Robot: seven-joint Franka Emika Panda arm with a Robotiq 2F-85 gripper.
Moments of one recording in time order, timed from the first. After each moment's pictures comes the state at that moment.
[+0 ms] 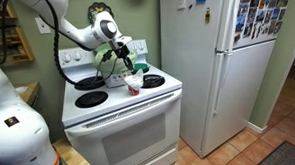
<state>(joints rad) 0.05 -0.17 0.18 -2.28 -0.43 2.28 1.25</state>
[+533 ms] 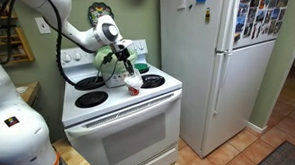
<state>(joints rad) 0.05 -0.13 0.18 -2.28 -0.43 2.28 1.25</state>
